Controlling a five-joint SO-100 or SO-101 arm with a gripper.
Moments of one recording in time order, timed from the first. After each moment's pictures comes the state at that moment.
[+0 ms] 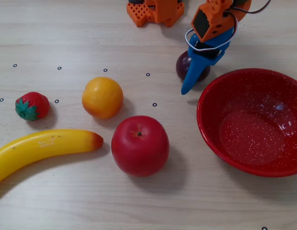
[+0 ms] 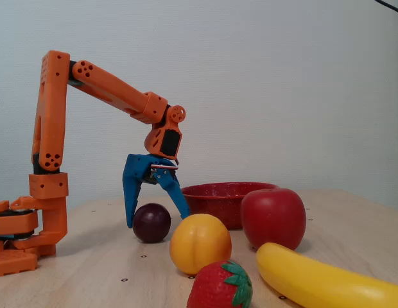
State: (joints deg) arm 31.4 75.2 99.7 83.1 -38.1
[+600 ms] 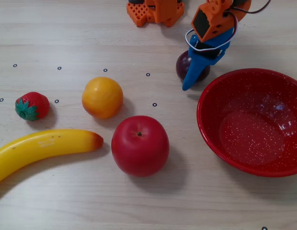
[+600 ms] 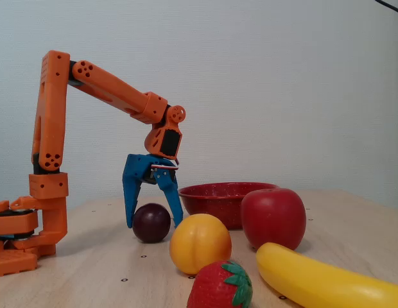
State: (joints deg) arm 31.5 75.2 99.7 83.2 -37.4
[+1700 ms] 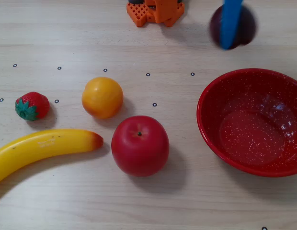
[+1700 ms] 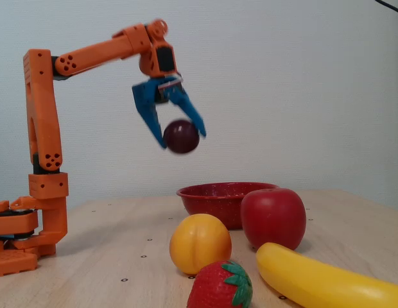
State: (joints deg) arm 33.5 85.5 58.8 102.4 -37.1
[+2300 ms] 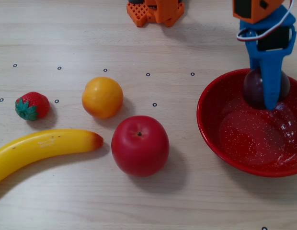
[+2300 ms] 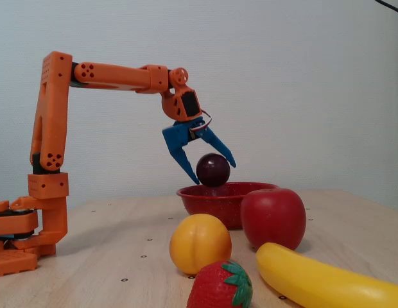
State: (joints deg) arm 34.7 73.7 74.0 67.7 -22.1
